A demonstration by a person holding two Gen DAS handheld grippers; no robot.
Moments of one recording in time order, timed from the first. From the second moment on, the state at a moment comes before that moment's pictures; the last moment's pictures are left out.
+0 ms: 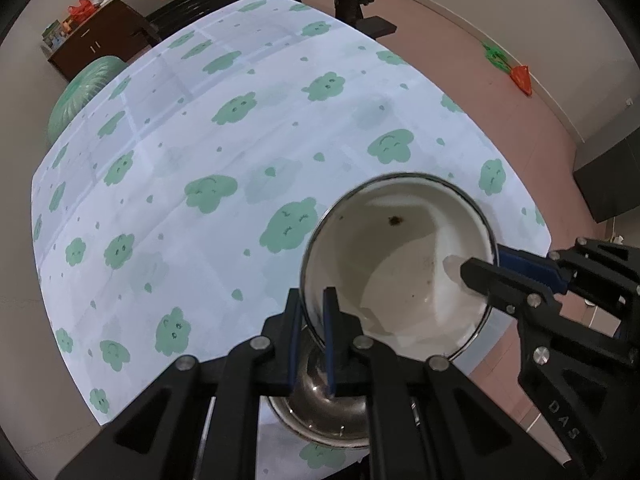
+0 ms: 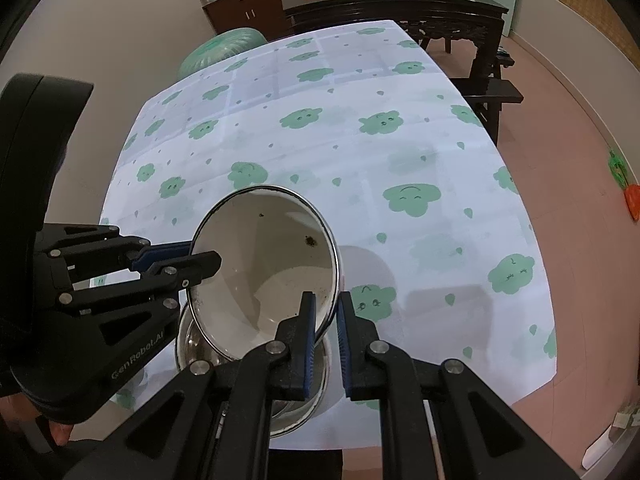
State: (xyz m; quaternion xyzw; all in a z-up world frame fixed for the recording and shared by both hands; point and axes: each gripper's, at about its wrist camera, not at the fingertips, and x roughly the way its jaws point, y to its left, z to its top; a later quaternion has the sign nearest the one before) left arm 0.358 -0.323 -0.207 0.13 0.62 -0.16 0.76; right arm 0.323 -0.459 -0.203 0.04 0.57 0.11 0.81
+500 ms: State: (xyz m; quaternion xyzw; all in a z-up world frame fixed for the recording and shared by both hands) left arm 0.336 -0.300 -0.206 0.12 0.62 -0.17 0.76; right arm 0.301 -0.435 -0.204 0.03 0.58 0.11 0.80
